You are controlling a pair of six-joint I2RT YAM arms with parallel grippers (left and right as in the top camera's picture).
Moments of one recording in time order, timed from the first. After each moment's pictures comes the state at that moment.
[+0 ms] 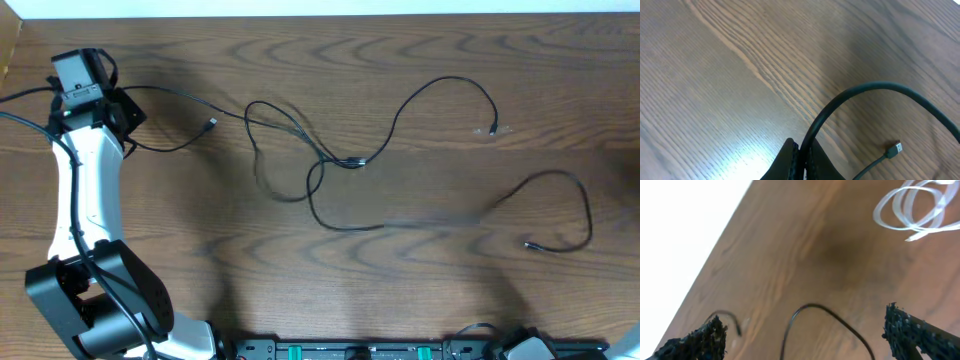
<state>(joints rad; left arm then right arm) 0.33 1.70 1.40 -0.66 -0.21 -0.38 -0.98 1.16 0.89 -0.44 -0.48 0.30</state>
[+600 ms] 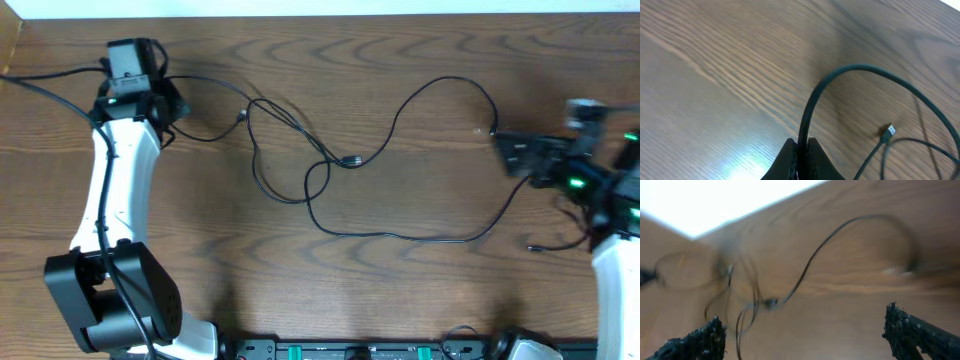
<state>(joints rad) 0.15 1.70 1.40 -0.66 -0.20 -0.38 -0.34 1.17 0.89 -0.46 -0.78 0.08</state>
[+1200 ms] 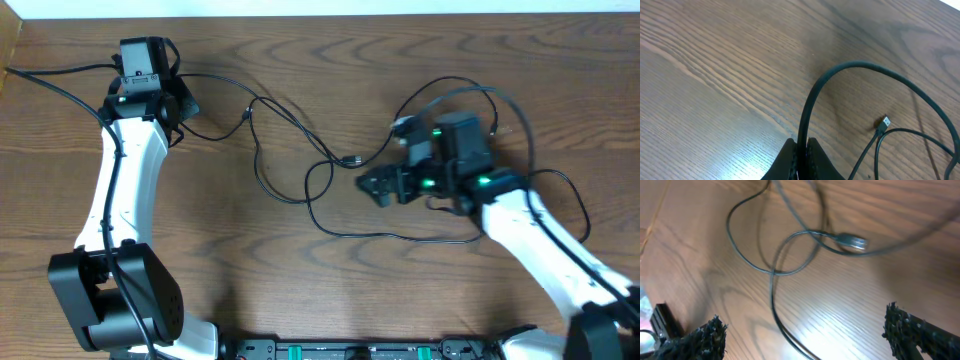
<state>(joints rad) 0.11 1.70 1.40 -0.66 -0.19 -0.38 0.36 1.47 0.89 -0.31 -0.56 0.18</state>
